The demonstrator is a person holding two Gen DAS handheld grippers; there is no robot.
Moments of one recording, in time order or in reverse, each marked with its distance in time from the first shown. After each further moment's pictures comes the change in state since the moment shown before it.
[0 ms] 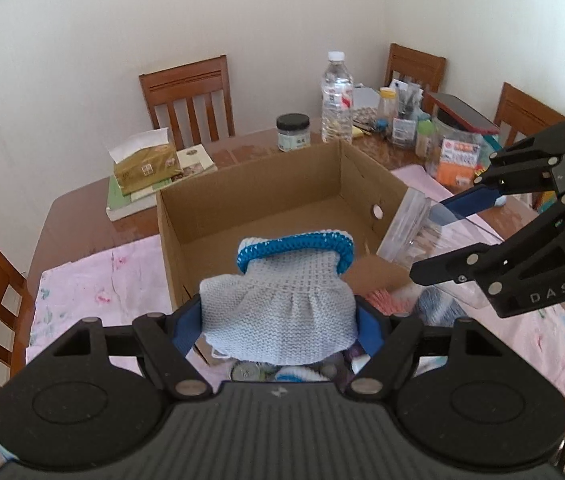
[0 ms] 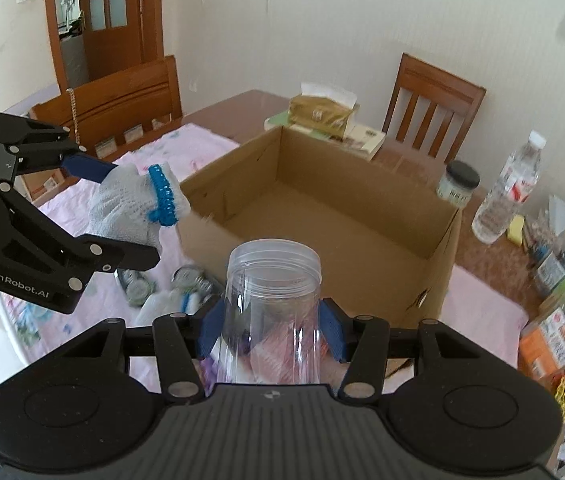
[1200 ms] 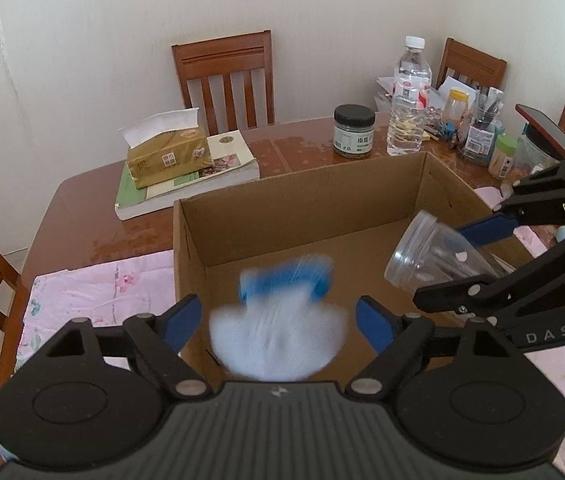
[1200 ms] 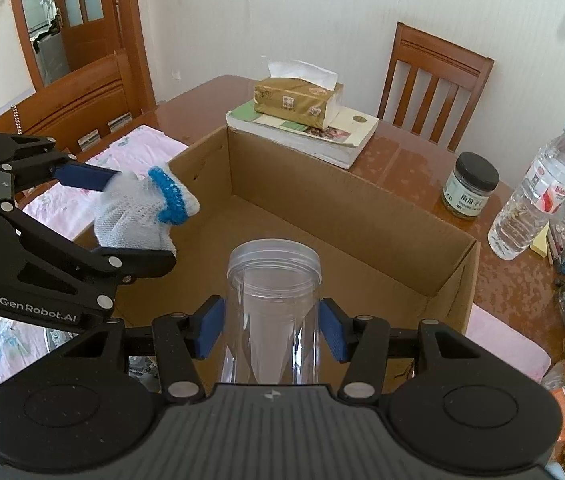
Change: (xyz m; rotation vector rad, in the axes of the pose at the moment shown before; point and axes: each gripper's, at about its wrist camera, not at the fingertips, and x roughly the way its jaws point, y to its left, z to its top) left arm 0.105 0.038 0.044 -0.093 0.061 0.074; right arm 0.111 -0.064 0.061 0.064 0.083 0.022
